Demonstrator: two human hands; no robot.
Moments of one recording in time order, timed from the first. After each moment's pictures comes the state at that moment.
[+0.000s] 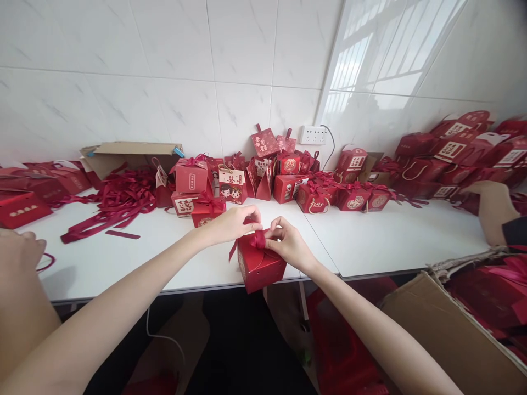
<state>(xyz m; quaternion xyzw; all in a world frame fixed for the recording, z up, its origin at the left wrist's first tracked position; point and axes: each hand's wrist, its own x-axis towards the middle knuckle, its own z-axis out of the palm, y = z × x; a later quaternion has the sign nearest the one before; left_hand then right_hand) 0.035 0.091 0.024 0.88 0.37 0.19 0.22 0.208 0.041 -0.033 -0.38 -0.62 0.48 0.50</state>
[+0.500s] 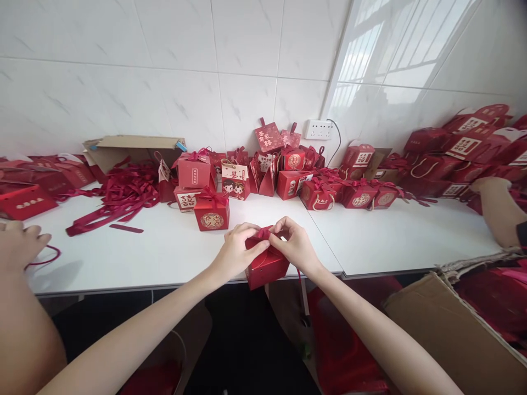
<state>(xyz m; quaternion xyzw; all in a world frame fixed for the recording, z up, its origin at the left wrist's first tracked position) 0.047 0.043 -0.030 0.78 0.43 0.37 0.27 0.206 0.038 -0.038 -0.42 -0.63 0.37 0.54</state>
